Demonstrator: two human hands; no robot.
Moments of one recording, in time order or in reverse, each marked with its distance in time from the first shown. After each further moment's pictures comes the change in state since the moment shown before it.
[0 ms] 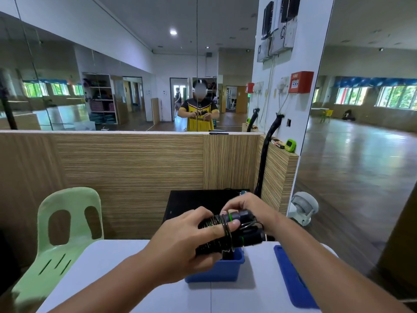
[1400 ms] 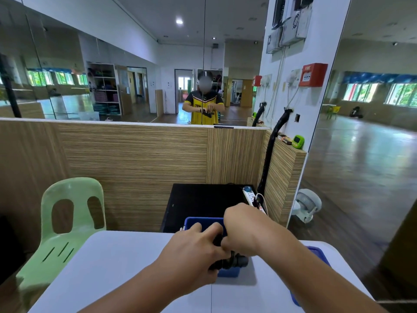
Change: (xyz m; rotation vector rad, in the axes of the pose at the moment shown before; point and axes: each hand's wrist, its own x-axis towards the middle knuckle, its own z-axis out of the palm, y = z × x) left_hand -0.006 0.008 0.045 0.212 -0.325 -0.021; right_hand -0.013 -0.075 0.047 -0.945 -0.124 0.351
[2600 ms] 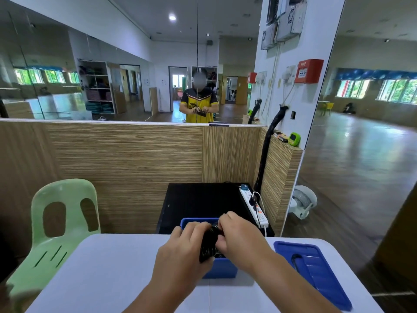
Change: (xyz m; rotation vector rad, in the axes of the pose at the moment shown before) left_hand 0.007 0.003 0.041 -0.282 0.336 -0.446; right_hand 0.039 0.026 0.082 0.216 0.427 -0.092
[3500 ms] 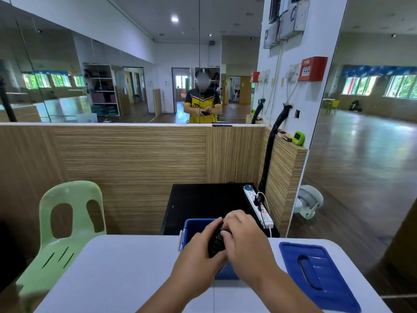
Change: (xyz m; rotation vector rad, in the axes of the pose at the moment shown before) left_hand 0.010 0.023 -0.006 -0.665 -0.344 -0.412; right_hand -0.016 0.006 0.019 0.227 0.332 -0.055
